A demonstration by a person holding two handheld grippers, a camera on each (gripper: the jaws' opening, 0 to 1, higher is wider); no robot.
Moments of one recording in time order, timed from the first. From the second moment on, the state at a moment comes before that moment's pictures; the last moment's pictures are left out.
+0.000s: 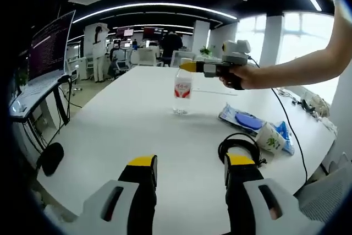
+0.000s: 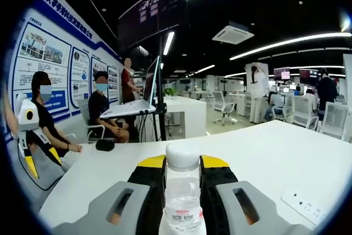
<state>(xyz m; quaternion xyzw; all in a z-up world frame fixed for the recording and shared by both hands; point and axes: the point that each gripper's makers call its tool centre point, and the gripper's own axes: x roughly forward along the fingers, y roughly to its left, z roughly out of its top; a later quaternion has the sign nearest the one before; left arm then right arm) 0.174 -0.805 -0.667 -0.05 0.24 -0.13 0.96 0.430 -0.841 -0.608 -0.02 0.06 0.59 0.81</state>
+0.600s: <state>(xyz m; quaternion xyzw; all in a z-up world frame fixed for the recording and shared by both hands) 0.172 -0.805 -0.664 -0.04 0.24 -0.13 0.96 0.427 -0.844 -0.583 0.00 0.04 0.58 0.81</state>
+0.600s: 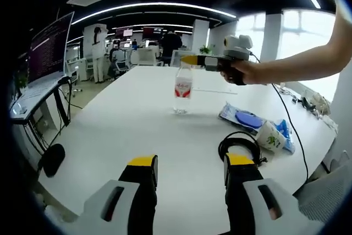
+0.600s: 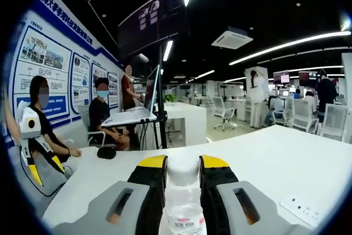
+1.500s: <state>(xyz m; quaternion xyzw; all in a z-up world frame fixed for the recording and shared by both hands) 0.168 -0.841 -0.657 -0.05 0.22 -0.22 0.95 0.340 -0.966 -0.515 0.00 0.03 0.50 0.87</state>
